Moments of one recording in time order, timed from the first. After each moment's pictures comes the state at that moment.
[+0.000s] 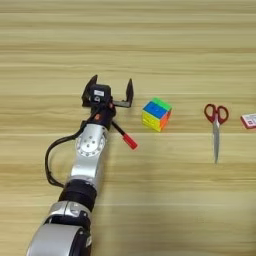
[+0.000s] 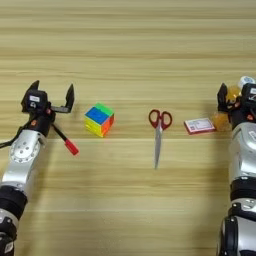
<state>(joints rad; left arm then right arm) -0.38 -0.03 0.03 0.64 -0.01 -0.48 -0.08 -0.43 -0.42 -0.38 0.64 0.19 -0.17 0.14</state>
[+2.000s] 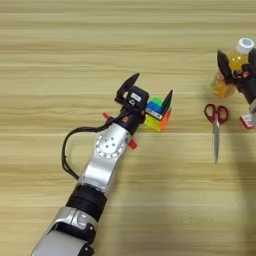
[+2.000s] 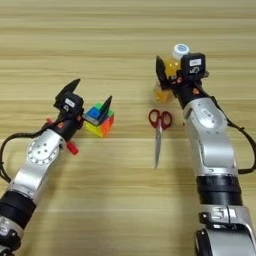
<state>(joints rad) -0.33 -0.04 -0.20 0.44 0.06 -0.35 -0.23 -0.42 -0.26 -0.11 0.03 0.19 0.13 0.20</state>
